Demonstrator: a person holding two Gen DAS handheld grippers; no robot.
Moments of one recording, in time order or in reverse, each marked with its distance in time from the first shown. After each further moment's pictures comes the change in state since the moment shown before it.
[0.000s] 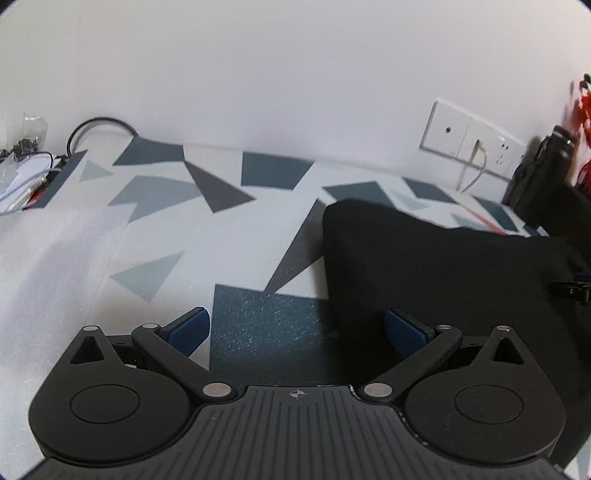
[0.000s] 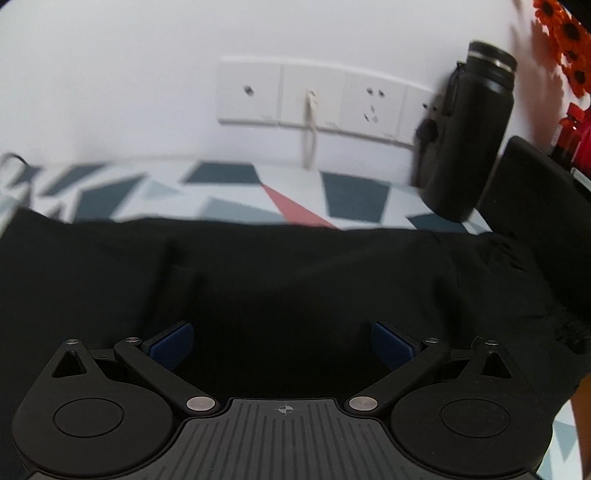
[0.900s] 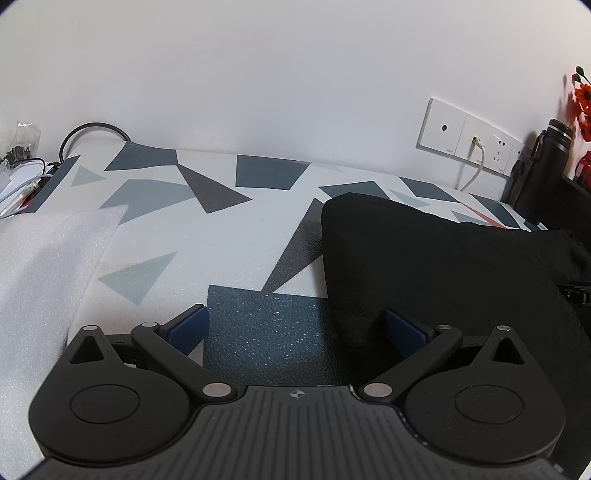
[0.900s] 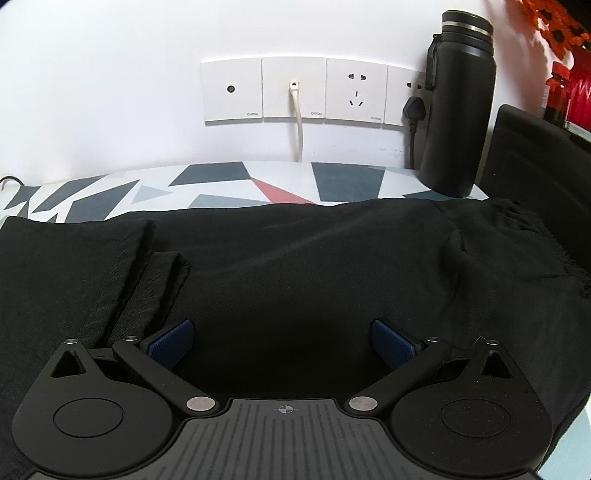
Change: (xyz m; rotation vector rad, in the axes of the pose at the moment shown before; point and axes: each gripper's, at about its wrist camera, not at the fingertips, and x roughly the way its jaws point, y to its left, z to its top) left arm 0.007 -0.003 -0.009 0.036 -0.058 -0.001; right arm 0.002 -0.013 -0.021 0.078 -0.076 0.048
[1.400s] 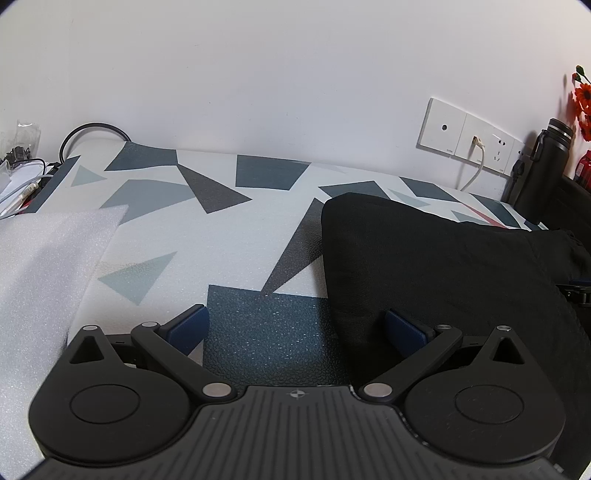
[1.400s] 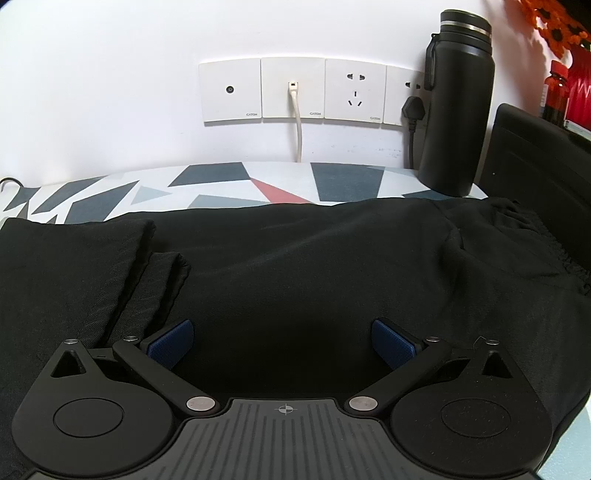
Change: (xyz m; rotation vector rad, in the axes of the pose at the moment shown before) left arm 0.000 0.000 -0.001 0.002 -0.002 -0.001; right arm -0.001 -0.001 0.001 0.004 0.001 0.002
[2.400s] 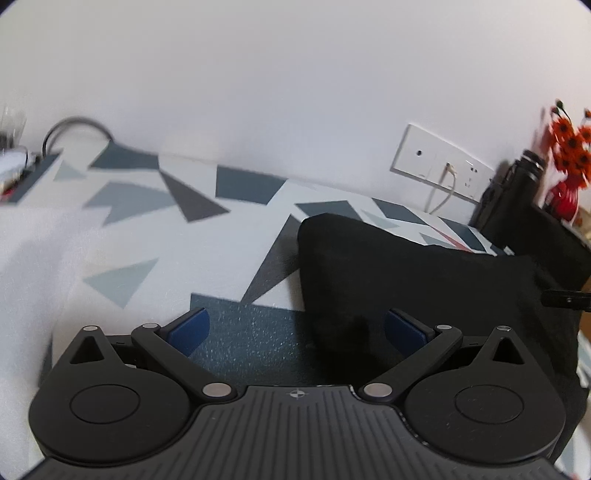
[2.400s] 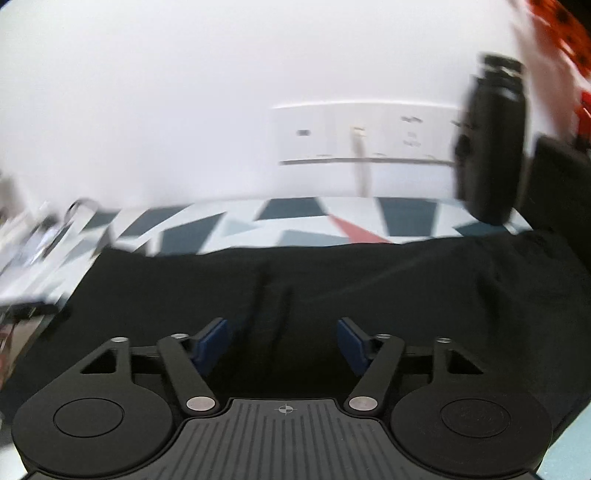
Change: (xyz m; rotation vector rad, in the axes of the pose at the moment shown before) left arm -0.015 0.006 0.001 -0.012 -0.074 -0.113; right arm -0.066 0.041 0.014 -0.051 -0.030 0.220
